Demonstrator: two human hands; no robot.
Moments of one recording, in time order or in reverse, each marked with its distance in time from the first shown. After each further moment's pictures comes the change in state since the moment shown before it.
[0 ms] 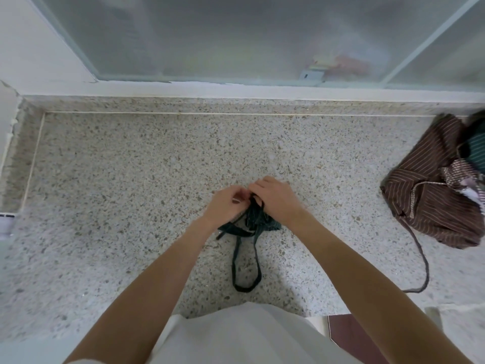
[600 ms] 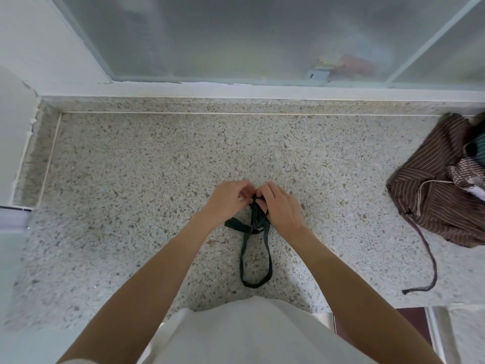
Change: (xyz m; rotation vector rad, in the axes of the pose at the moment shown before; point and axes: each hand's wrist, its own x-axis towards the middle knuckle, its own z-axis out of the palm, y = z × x) left_hand -0.015 0.009 -0.022 0.227 0.006 0.277; right_hand -0.025 -0.023 0.028 -0.030 0.345 0.112
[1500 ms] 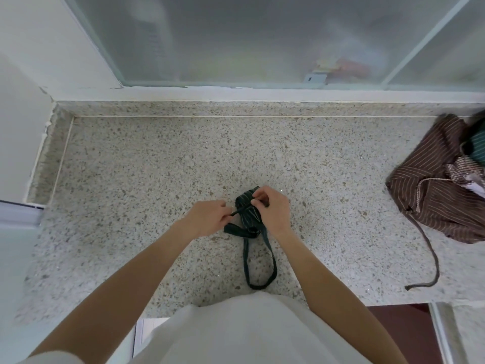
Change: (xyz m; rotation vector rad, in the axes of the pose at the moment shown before) left_hand -0.046 -0.035 -0.014 0.723 -0.293 0.060; right_hand -0.004 -0.032 0.011 0.592 -0.075 0.617
